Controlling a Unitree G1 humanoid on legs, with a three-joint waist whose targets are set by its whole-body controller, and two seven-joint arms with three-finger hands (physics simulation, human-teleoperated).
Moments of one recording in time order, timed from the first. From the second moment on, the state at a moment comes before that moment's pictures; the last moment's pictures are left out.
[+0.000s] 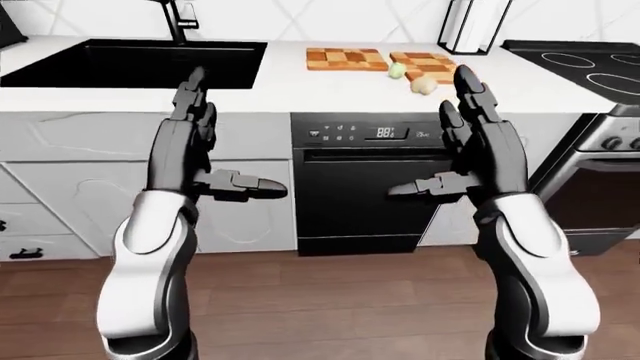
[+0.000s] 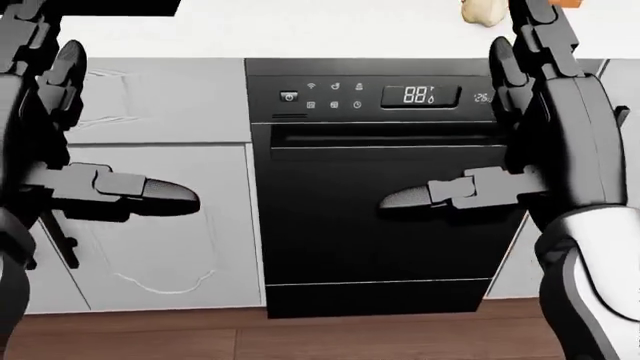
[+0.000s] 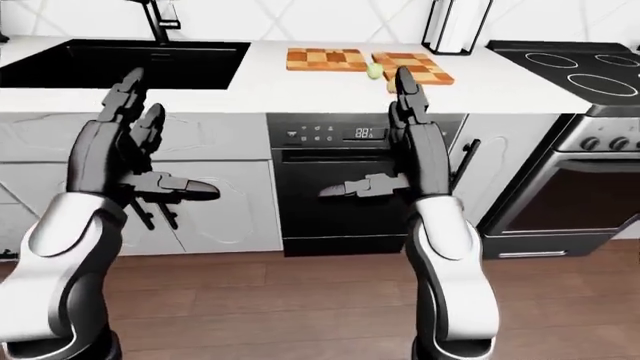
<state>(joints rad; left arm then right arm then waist) -0.48 0.21 0.15 -0.60 -0.01 0.88 -0.09 -0.43 -0.15 -0.13 -0.66 0.04 0.83 0.04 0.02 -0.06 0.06</state>
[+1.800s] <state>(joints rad) -0.46 0.24 0.21 -0.68 0.02 0.88 -0.09 -0.43 -0.13 -0.10 -0.70 0.03 0.80 0.03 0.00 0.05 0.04</state>
